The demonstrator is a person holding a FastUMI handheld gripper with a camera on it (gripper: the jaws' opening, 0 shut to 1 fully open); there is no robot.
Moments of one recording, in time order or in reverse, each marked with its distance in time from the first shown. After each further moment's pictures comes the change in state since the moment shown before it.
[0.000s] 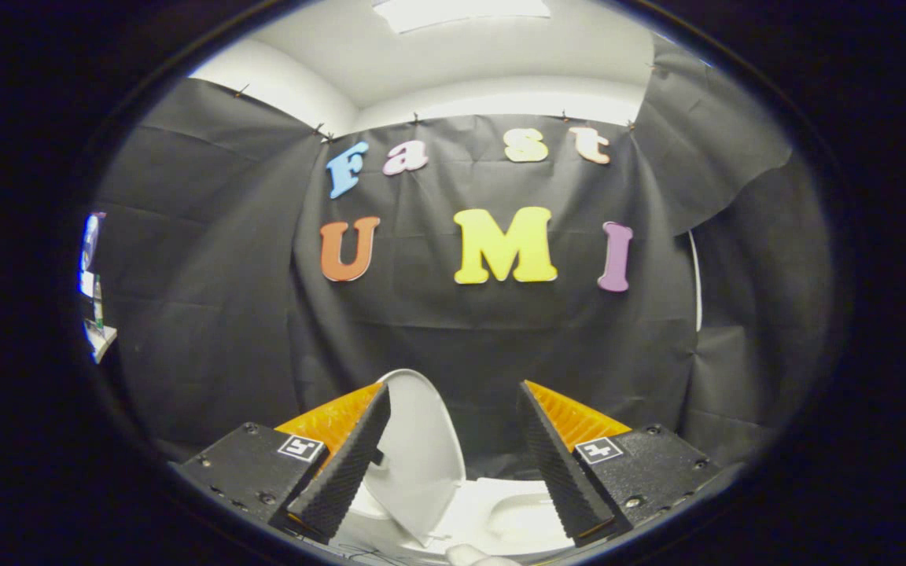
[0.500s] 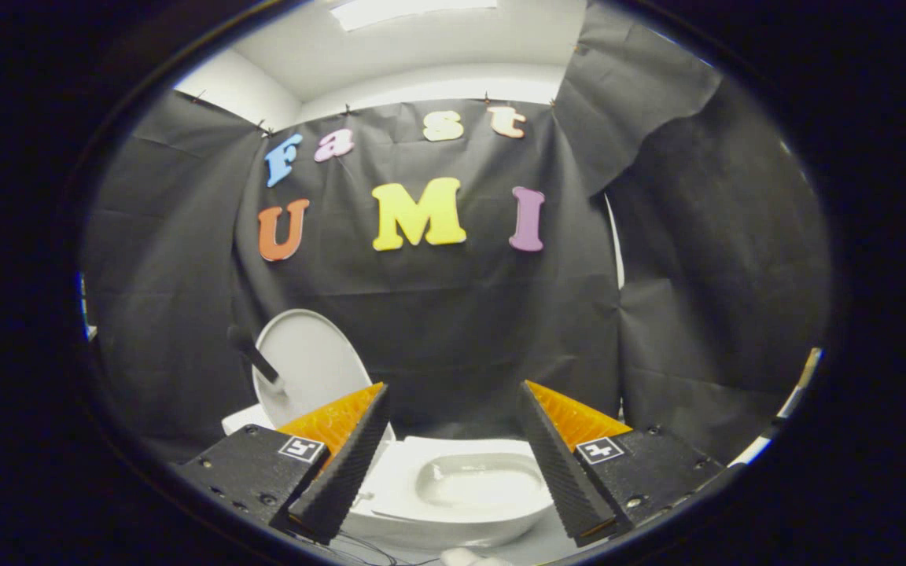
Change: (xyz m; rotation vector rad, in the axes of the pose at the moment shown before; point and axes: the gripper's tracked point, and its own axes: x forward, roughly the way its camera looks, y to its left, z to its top) arm -0.084 -0.157 -0.118 0.064 0.084 -0.191
